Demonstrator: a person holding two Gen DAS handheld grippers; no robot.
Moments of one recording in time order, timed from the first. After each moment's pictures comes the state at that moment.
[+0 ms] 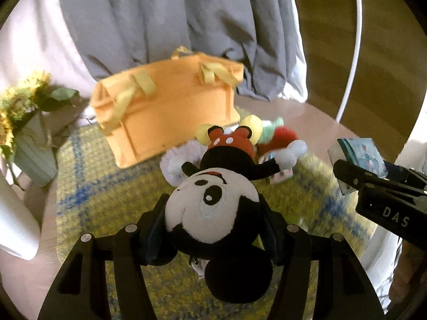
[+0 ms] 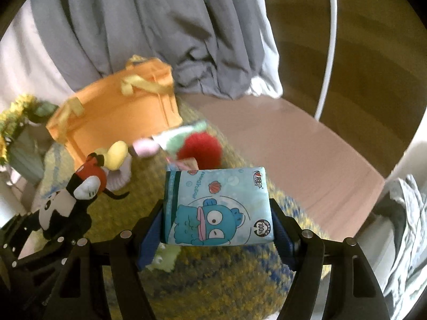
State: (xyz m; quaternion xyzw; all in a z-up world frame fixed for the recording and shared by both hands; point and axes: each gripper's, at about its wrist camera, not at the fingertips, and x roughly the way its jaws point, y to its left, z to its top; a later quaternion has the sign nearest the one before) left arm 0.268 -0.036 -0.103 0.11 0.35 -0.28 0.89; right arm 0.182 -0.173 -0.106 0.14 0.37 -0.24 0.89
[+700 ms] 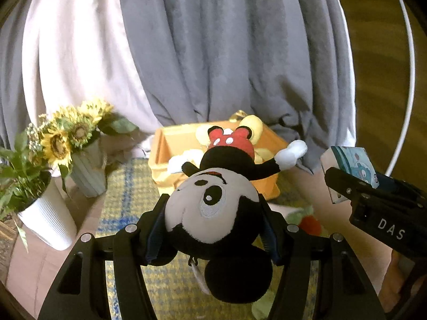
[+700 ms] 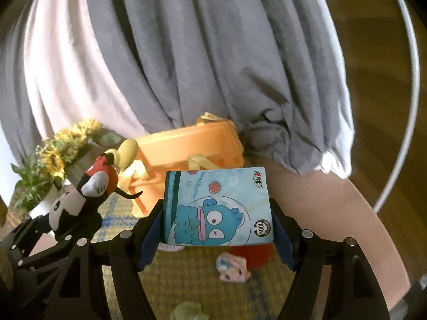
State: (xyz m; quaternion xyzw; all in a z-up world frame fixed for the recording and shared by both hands) left arm 0.282 -0.051 -0.023 0.04 0.26 -0.11 0.96; right arm 0.249 -0.206 -0.030 0.10 0.28 -0.04 0.96
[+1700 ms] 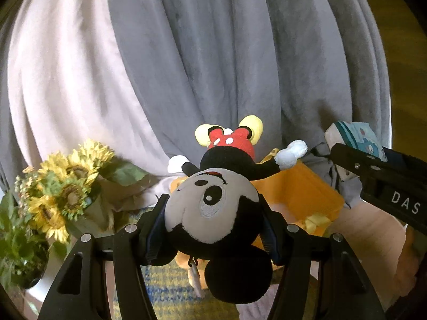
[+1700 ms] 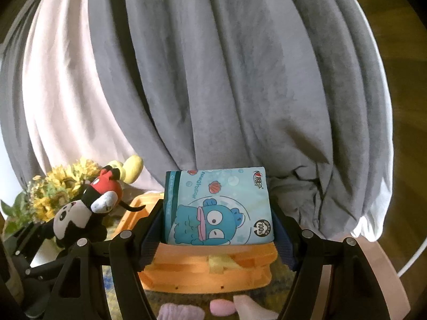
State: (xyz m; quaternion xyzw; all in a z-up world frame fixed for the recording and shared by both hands) left arm 0.417 -0.039 -0.006 0.08 0.22 -0.10 0.97; right arm 0.382 -0.194 0.009 0.08 0.21 -0.02 0.97
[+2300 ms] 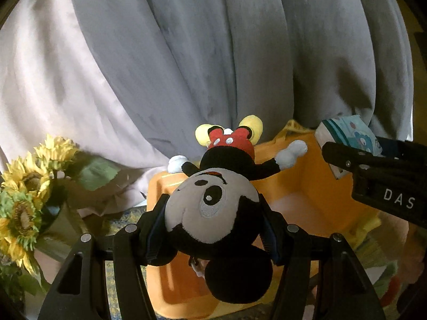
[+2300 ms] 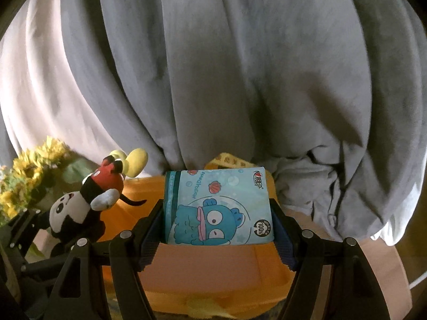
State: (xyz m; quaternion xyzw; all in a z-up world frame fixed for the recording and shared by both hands) left arm 0.509 -0.061 -0.058 0.12 0.27 -0.11 0.95; right arm 0.483 -0.206 -0.047 0.07 0.29 -0.02 0.95
